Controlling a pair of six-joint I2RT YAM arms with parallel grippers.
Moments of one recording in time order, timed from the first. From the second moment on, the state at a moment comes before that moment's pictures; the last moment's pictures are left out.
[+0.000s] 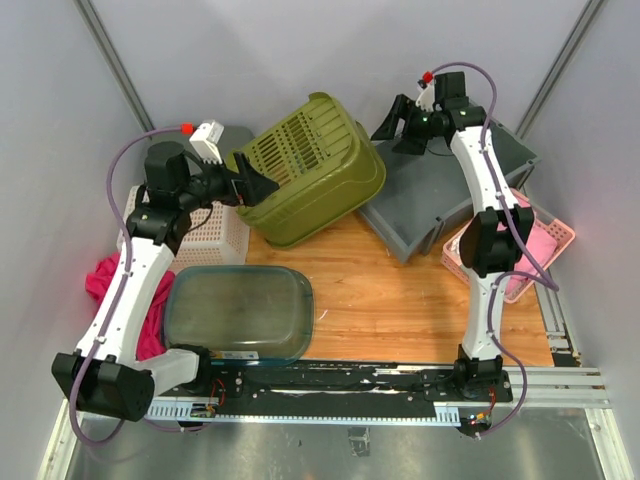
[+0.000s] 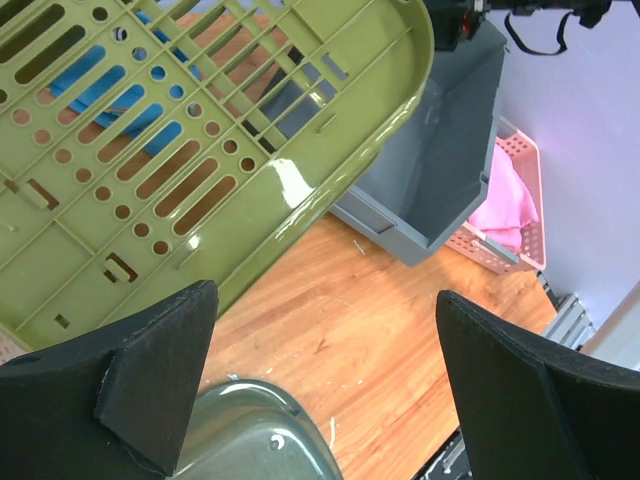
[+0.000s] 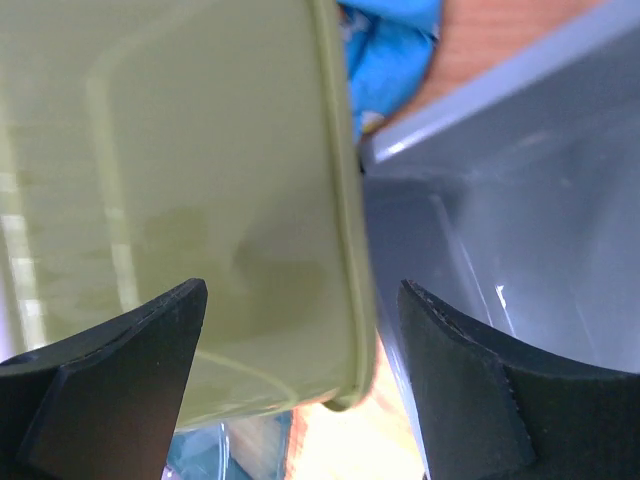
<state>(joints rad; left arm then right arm) -0.15 1.14 1.21 -0.36 0.56 -0.36 0.13 2.19 2.33 -0.82 -0.58 0.47</state>
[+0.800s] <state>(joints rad) -0.15 1.23 1.19 -0.47 0.41 -0.17 0.08 1.38 1.44 -0.82 -0.12 0.36</state>
